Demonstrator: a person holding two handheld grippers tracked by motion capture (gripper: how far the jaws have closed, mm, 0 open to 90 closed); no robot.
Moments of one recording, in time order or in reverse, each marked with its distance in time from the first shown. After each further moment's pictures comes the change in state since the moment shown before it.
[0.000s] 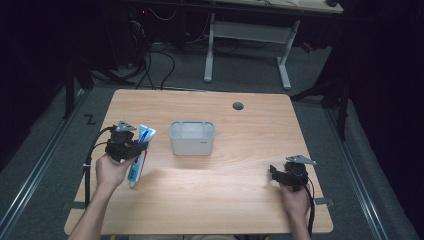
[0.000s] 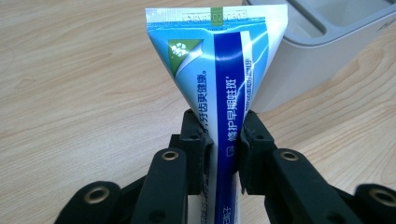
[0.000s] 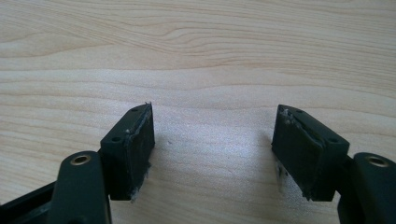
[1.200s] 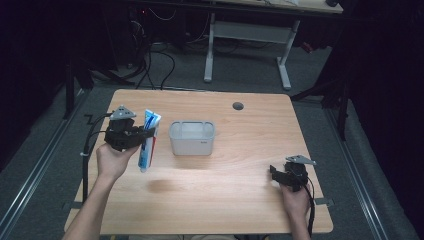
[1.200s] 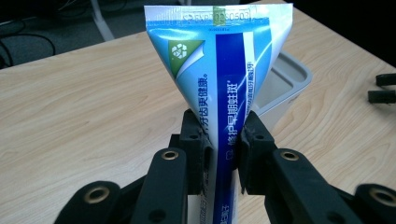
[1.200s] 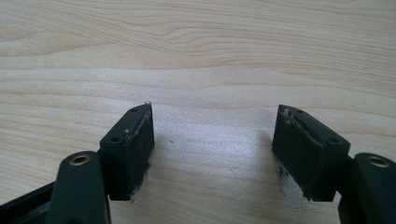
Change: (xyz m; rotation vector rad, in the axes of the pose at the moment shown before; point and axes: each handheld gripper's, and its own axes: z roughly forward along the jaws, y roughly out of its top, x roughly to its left) left arm -0.018 0.042 -0.035 -0.151 -0.109 0.041; right arm 0.000 0.000 0.000 0.000 0.003 -0.007
